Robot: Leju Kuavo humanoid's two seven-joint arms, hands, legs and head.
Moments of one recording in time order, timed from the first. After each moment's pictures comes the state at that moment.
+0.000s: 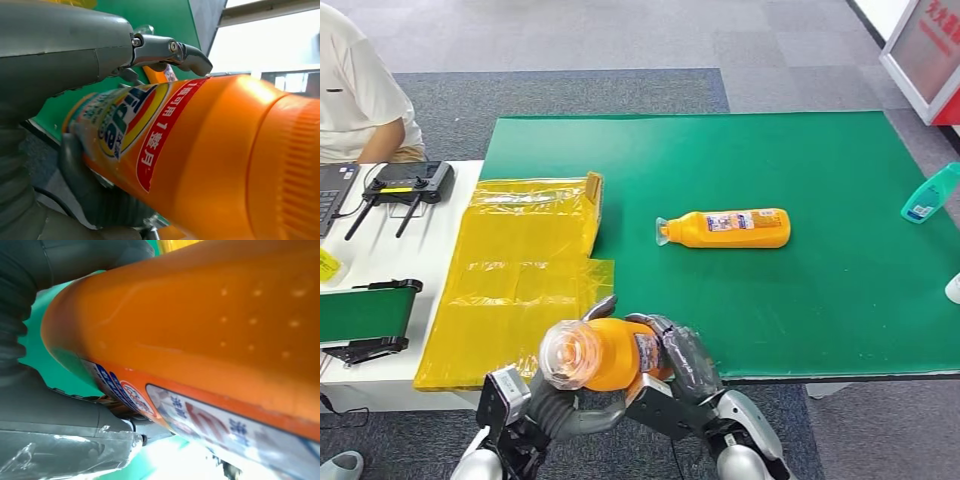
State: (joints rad) left arm 0.12 -0.08 -0.44 -1.69 -0.14 -0.19 -0.33; right arm 0.03 0.01 0.44 -1.63 0.77 -0.07 -0.41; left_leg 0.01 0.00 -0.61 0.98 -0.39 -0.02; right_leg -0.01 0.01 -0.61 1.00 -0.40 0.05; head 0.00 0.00
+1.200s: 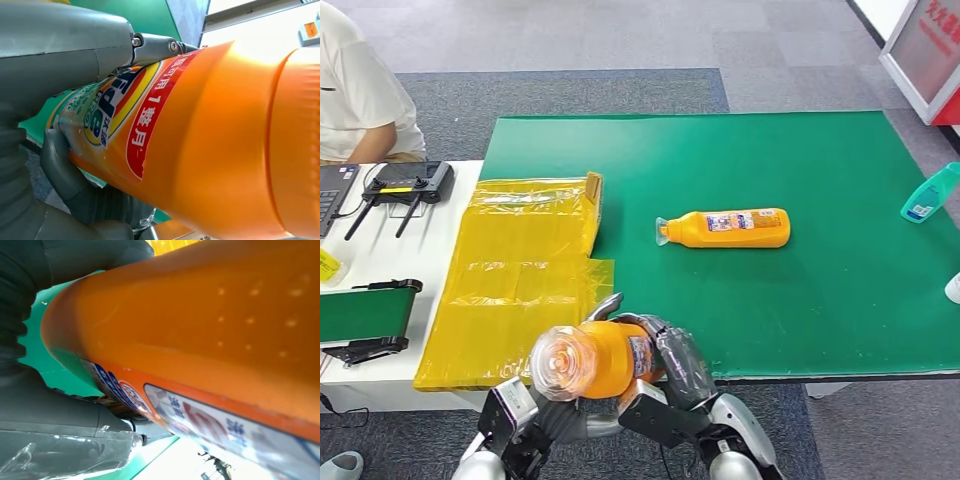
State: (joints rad) left arm 0.11 -0.09 -0.46 -1.72 -0.22 -0.21 -0.36; right arm 0.04 0.02 0.48 -1.64 0.78 -0.08 -0.39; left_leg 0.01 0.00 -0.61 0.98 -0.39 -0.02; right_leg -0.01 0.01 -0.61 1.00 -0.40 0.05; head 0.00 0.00
